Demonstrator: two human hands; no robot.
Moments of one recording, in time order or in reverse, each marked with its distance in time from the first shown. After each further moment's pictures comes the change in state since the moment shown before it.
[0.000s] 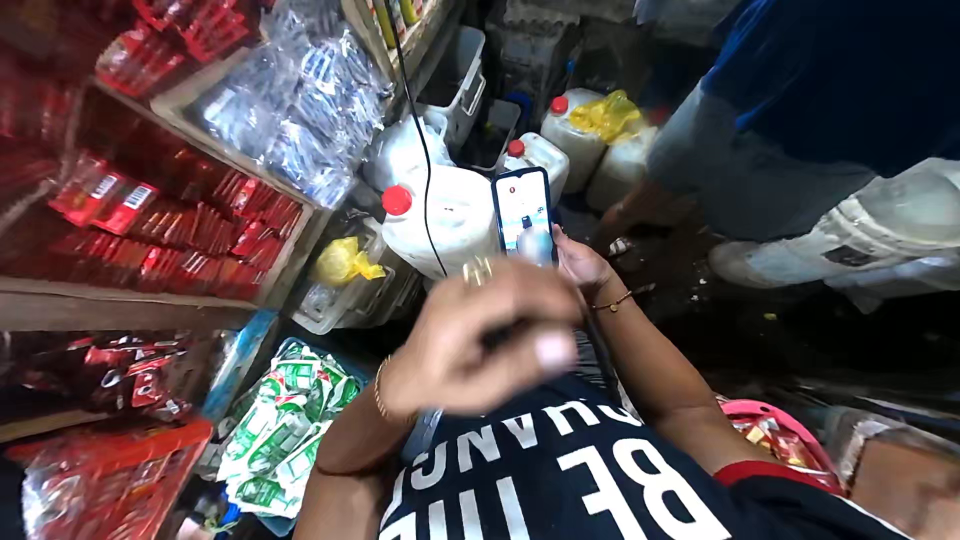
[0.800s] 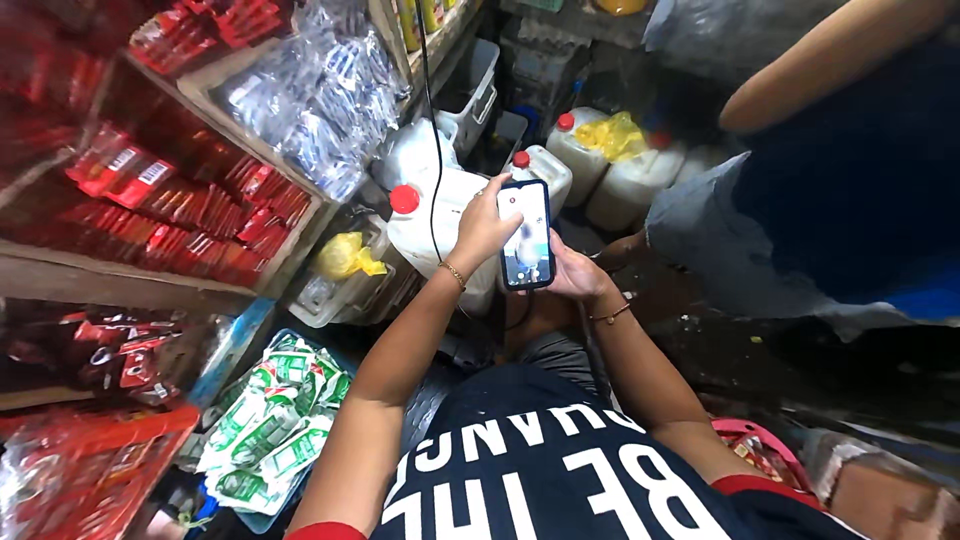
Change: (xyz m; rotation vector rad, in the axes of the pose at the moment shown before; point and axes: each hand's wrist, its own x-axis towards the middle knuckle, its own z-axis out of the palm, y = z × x) left_hand 0.024 -0.197 0.004 0.396 0.065 -0.731; right_hand 0.004 0.005 0.000 -0.233 0.046 -0.015
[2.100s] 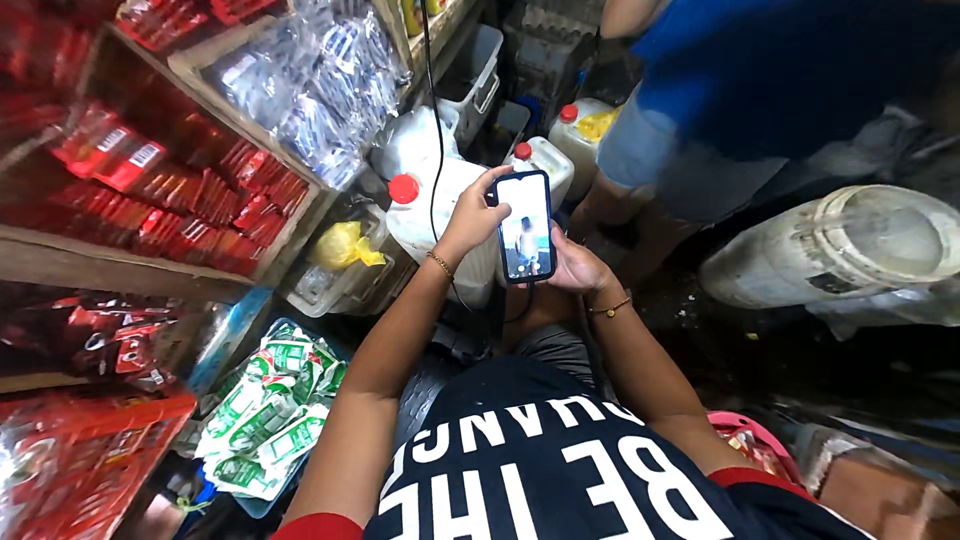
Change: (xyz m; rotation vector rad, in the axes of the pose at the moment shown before) left_hand -0.001 -0.021 -0.005 -0.433 -0.057 0.080; right_hand -0.002 0.000 -0.001 0.043 0.016 0.006
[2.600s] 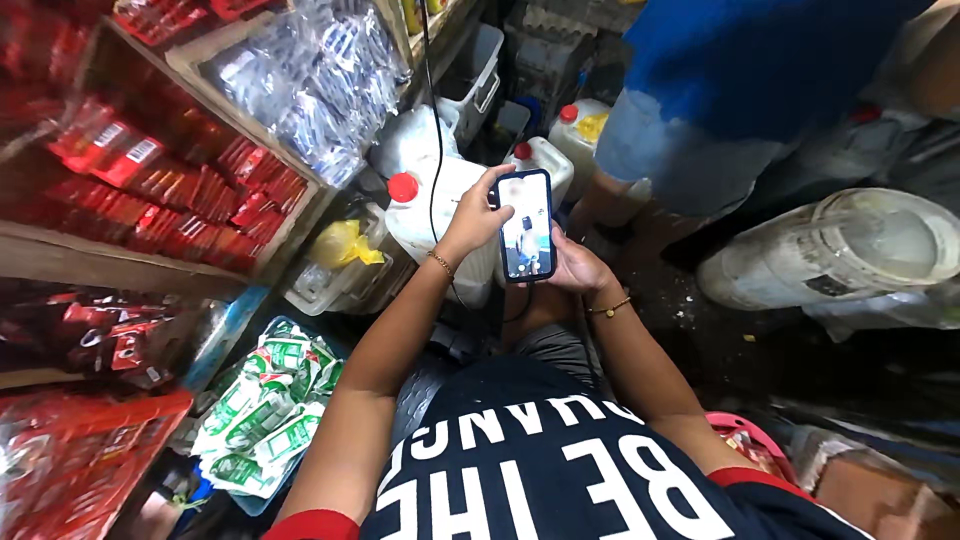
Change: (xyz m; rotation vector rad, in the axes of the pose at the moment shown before) left_hand 0.000 -0.001 0.003 0.062 -0.024 0.016; right_hand -0.001 0.000 -0.005 -0.030 0.023 0.006
